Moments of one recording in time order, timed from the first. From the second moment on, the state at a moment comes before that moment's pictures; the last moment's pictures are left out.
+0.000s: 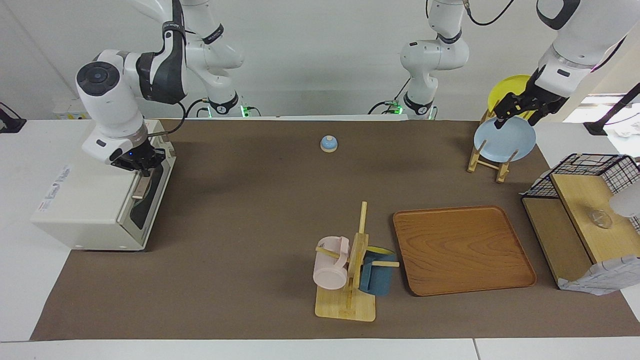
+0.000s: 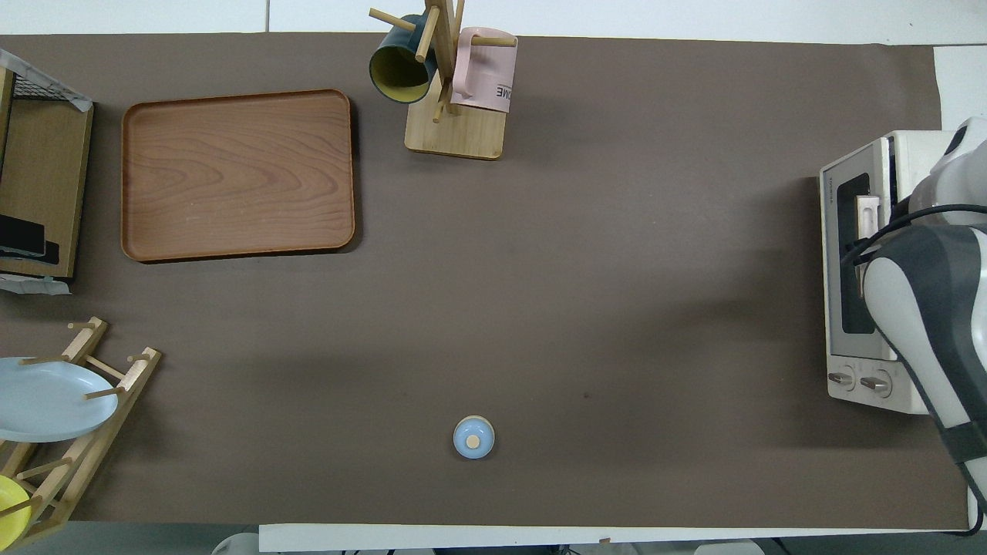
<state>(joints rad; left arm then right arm) -0.06 -0.14 0.03 -1.72 -0.01 1.52 -0.04 -0.04 -0.02 0.01 -2.00 -0.22 1.88 -0.23</state>
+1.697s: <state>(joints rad) -0.06 -0.14 0.03 -1.72 -0.01 1.52 -0.04 0.05 0.09 0.00 -2.01 -0.13 1.95 0.05</state>
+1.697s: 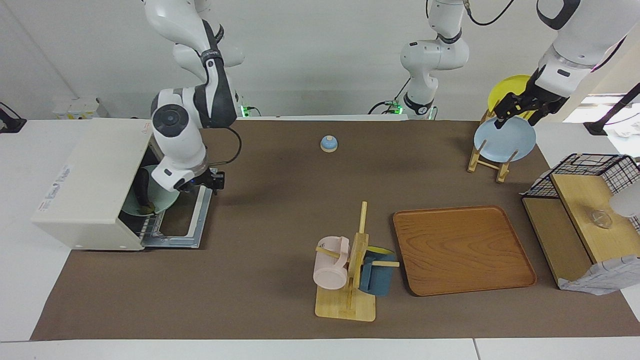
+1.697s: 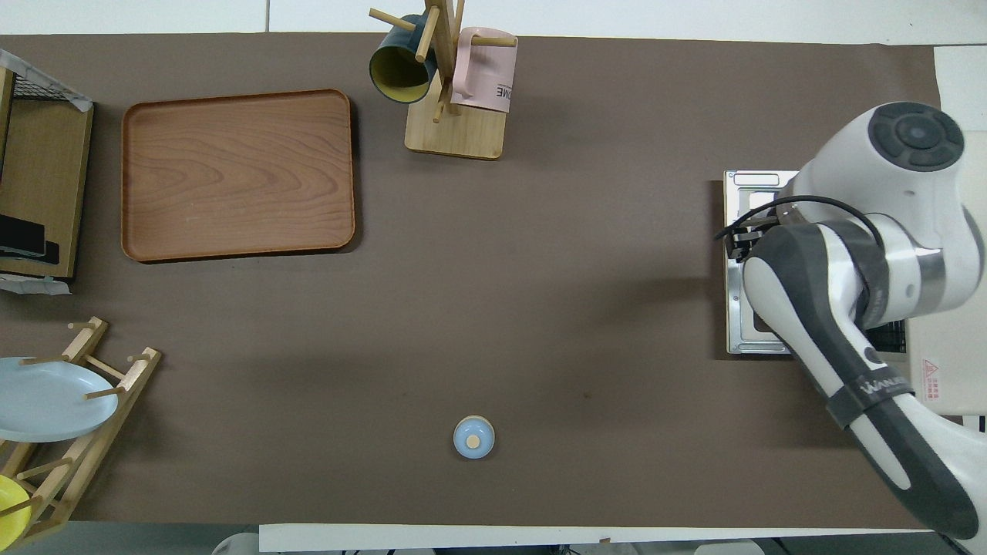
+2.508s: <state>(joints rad) -0.06 -0.14 0.02 -1.72 -0.01 1.52 -0.04 -0.01 0.09 0.00 -2.12 -0.24 2.05 -0.11</state>
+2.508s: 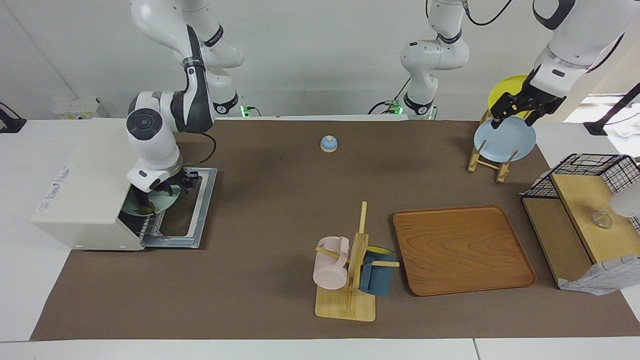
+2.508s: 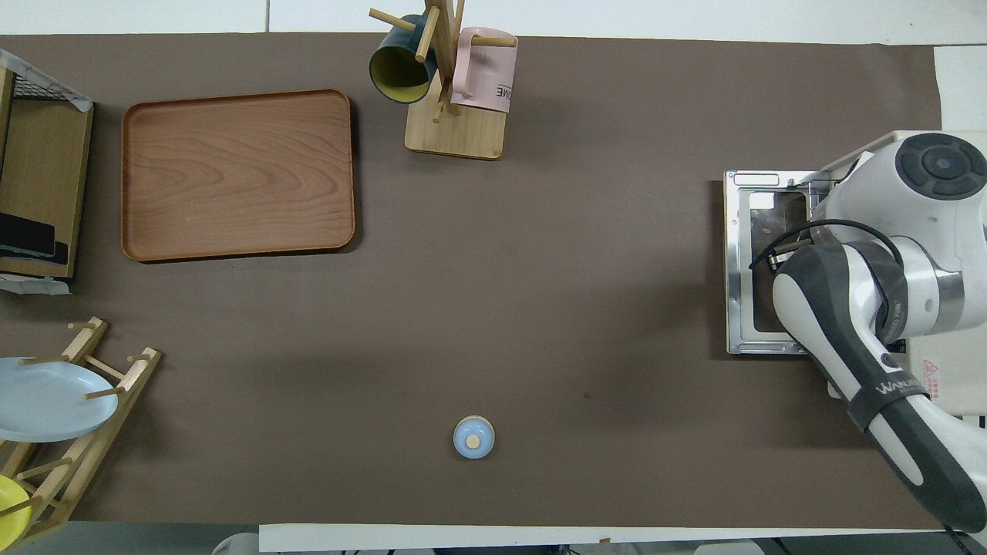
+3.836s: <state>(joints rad) -0.03 -0.18 0.04 -1.74 0.00 1.38 -0.05 0.85 0.55 0.02 -1.54 -0.08 1.92 0.90</state>
